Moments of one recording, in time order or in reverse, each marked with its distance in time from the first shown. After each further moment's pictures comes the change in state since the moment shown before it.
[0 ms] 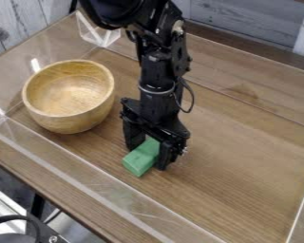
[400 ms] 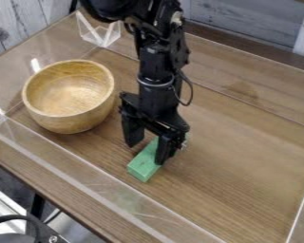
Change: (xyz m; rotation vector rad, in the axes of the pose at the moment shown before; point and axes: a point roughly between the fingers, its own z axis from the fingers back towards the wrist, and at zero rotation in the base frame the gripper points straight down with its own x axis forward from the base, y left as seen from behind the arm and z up) arm 0.001 0.004 0.007 0.004 -0.001 0.001
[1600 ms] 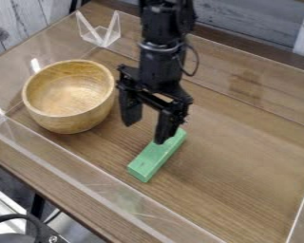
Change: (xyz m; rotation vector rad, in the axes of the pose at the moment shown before) arm -0.008 0.001 0.042 -0.009 0.050 0.012
